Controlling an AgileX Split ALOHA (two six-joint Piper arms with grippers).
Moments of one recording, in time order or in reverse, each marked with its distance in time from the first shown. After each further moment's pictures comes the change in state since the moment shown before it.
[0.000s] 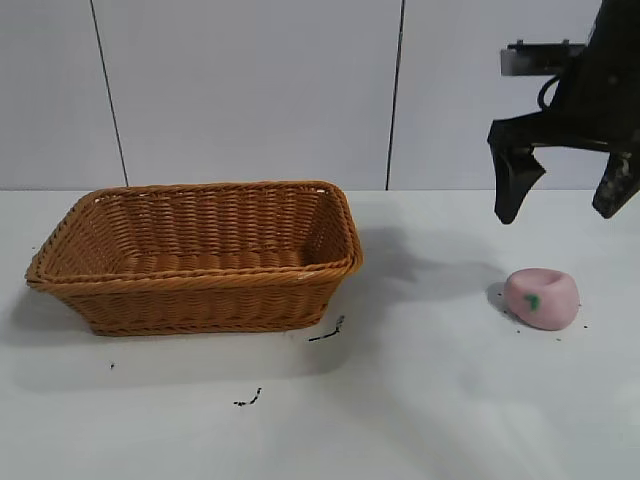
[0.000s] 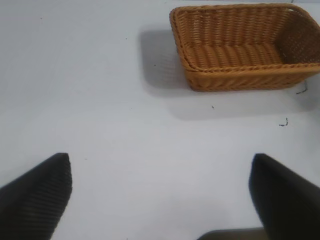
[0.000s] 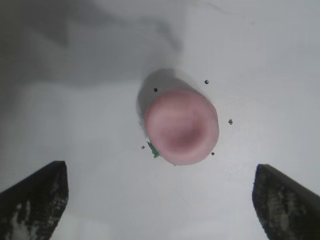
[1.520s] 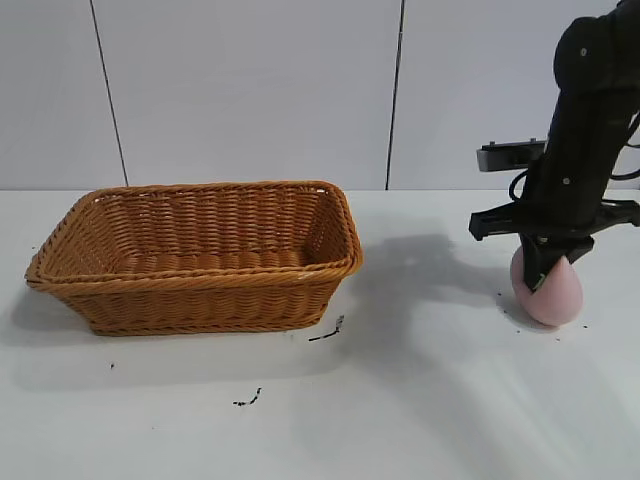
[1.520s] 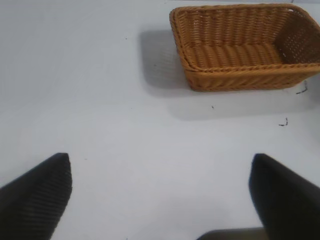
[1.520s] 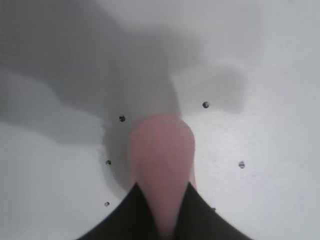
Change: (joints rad) left arm 0.000 0.000 0.000 0.000 0.000 0.000; right arm 0.000 0.005 -0.318 -0.031 0.188 0.015
